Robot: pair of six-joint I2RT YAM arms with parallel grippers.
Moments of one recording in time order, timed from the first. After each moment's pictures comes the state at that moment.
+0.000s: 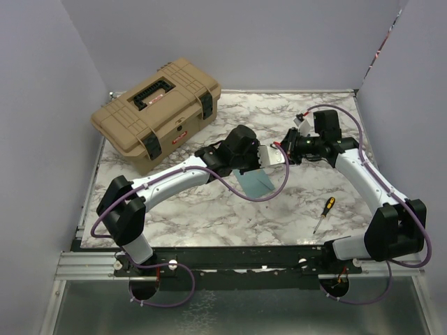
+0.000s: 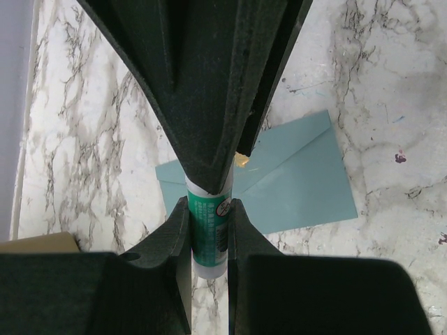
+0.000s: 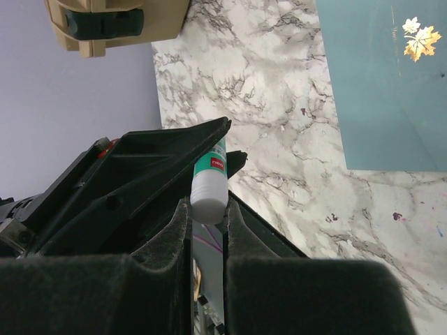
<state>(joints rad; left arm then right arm) -0.90 1.64 1.32 -0.28 0.15 0.63 0.22 1.39 1.09 -0.51 -0.79 0.69</state>
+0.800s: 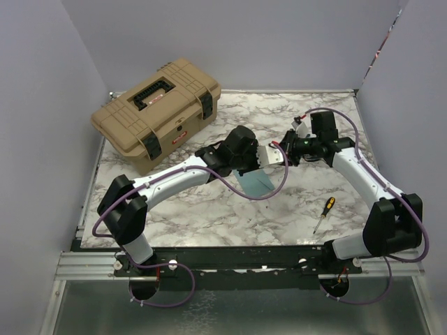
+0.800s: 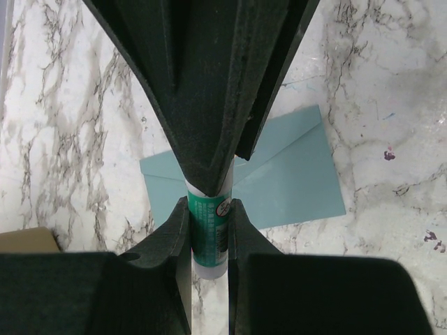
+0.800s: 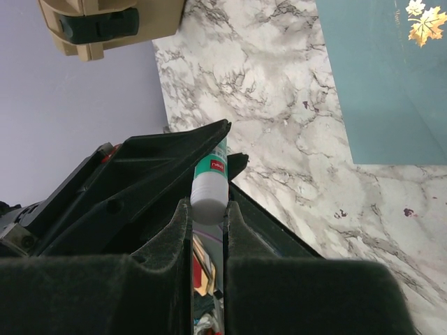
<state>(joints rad) -0.90 1.65 1.31 -0.28 0.16 0.60 0.22 1.43 1.08 -0.49 -0.80 0.74</state>
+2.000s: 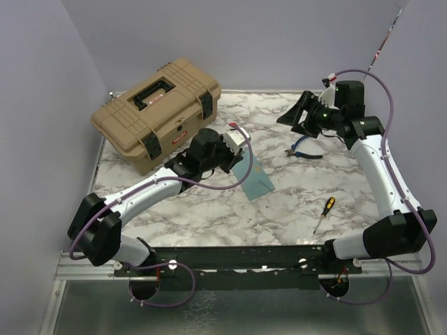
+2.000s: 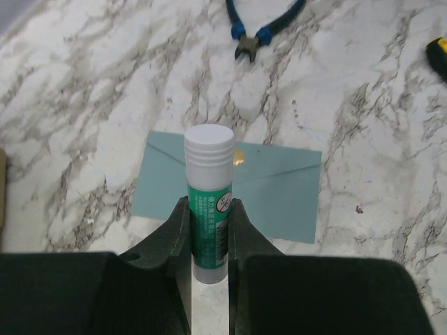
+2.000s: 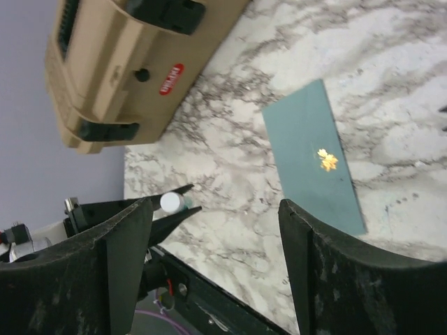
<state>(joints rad) -0.74 1.37 0.97 0.07 0.22 0.16 0.13 1.40 1.47 -0.65 -0.53 0.59</state>
